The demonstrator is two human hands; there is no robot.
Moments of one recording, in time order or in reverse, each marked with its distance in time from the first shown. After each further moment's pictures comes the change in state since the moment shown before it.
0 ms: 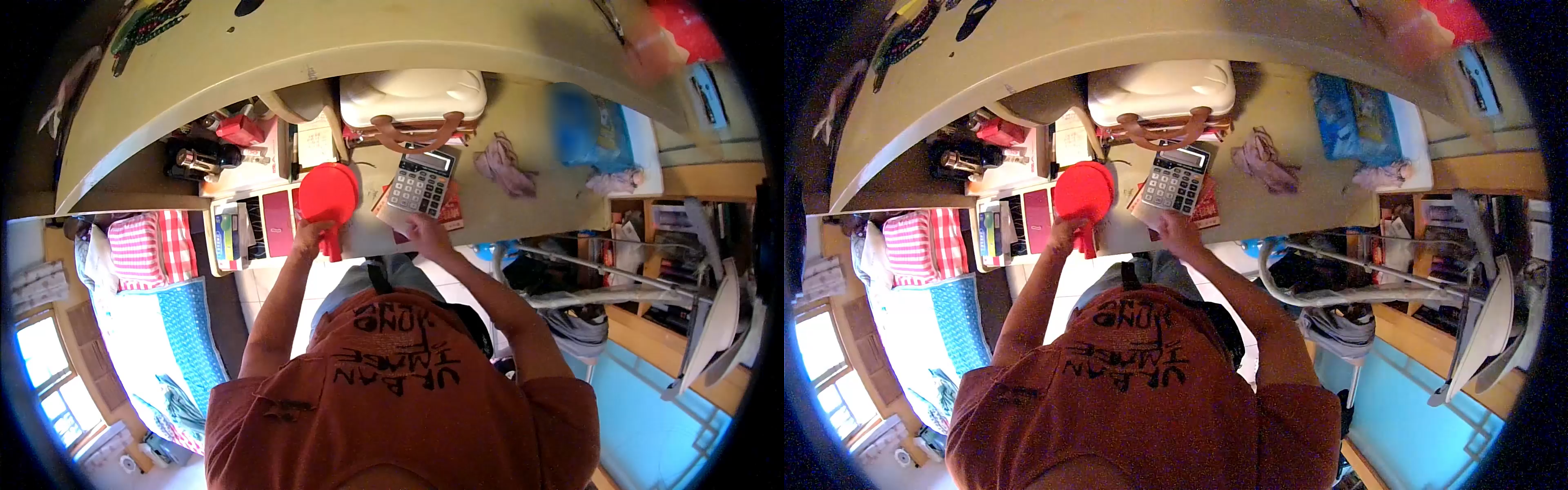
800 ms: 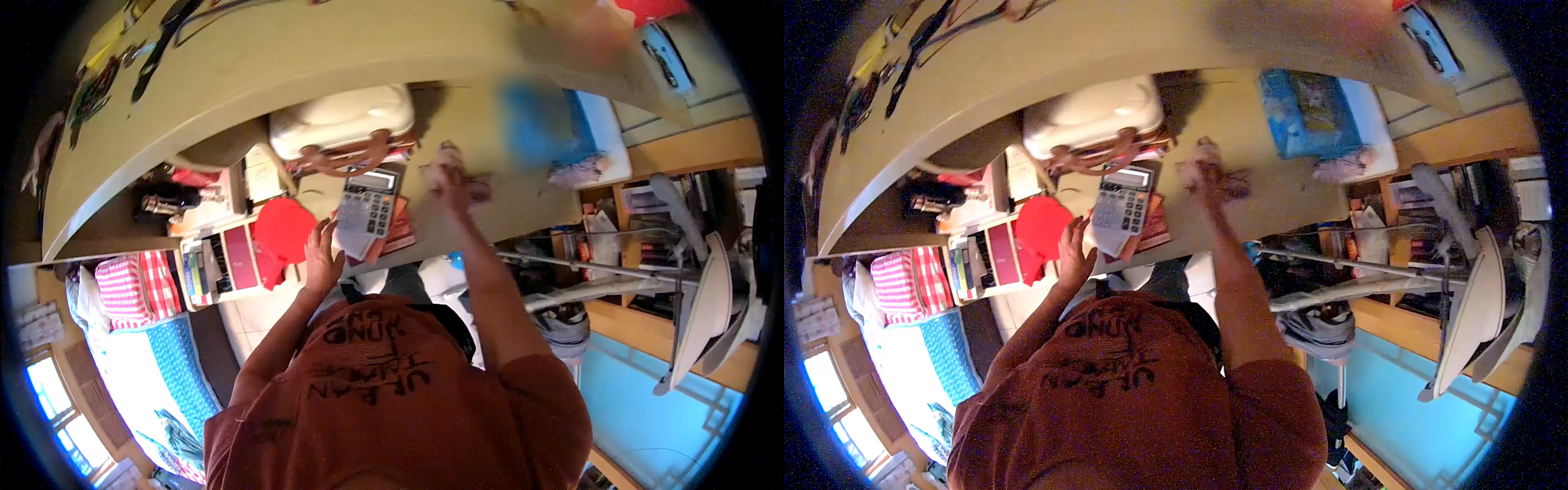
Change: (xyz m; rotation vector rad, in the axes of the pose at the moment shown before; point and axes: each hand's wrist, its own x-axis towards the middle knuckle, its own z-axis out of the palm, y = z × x) left_hand -0.056 0.013 0.155 1.092 -0.034 0.787; right_hand 0.069 0.243 -0.082 -0.489 0.630 -0.141
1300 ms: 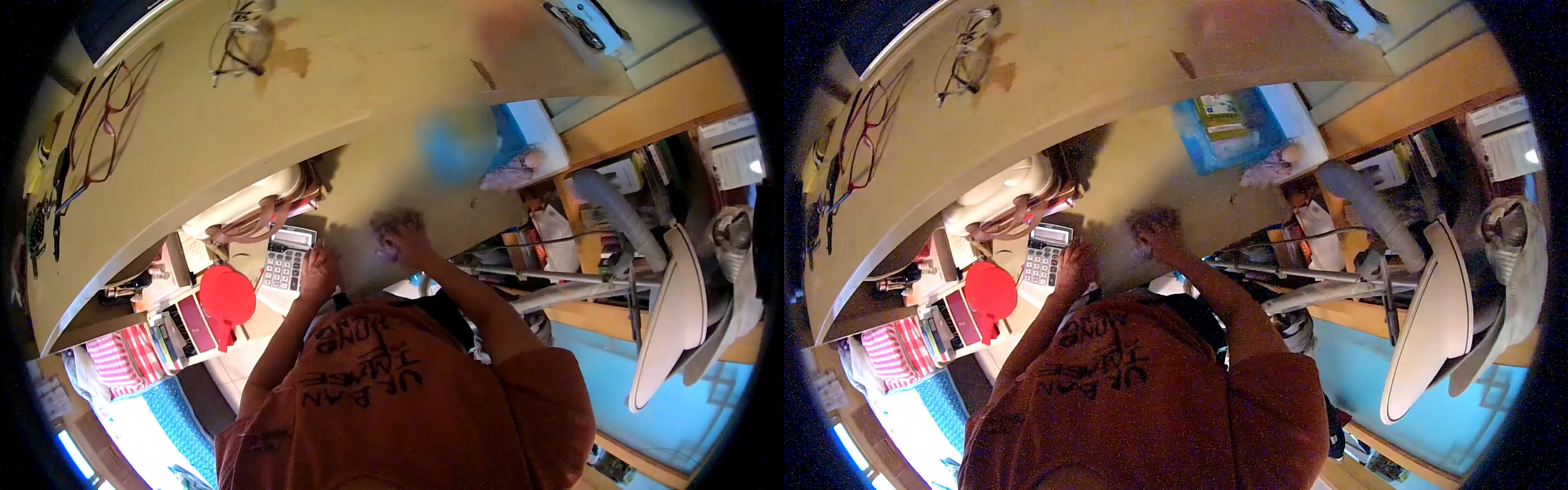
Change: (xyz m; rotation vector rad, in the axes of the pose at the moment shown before) left_hand 0.085 0.076 0.145 0.159 -0.199 0.361; right_hand -0.029 0.049 -0.129 0.081 -0.498 -0.190
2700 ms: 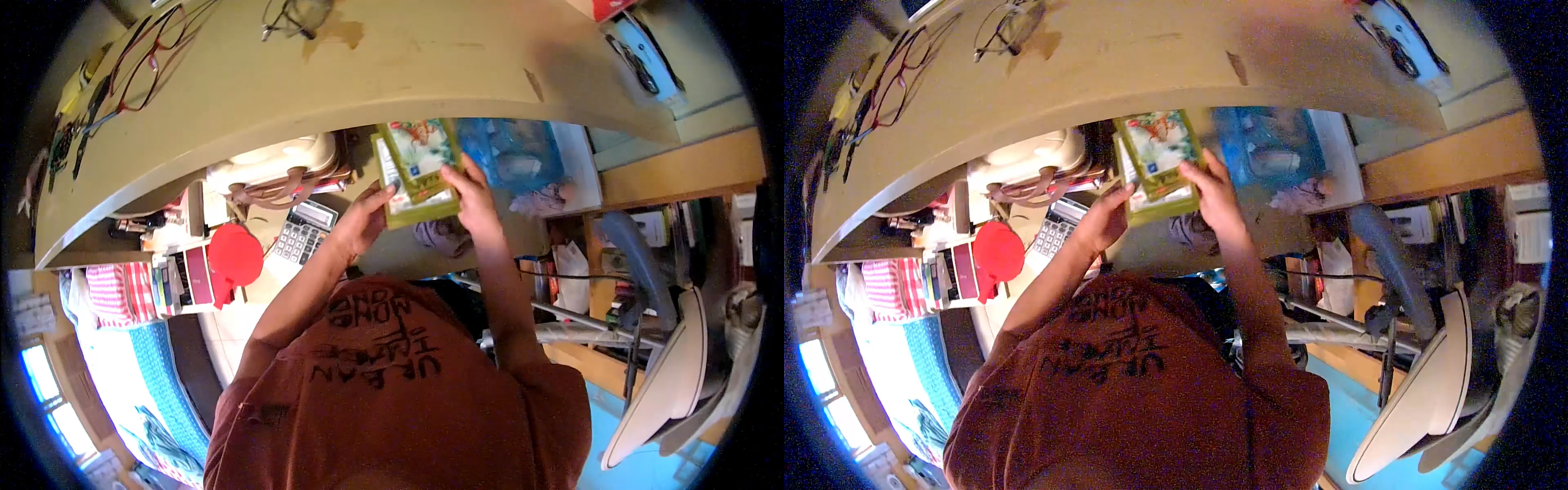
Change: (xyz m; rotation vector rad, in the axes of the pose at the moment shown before) left_hand 0.129 0.112 -0.107 -1.952 -0.003 -0.537; right_hand 0.096 -0.009 -0.205 1.758 0.344 0.425
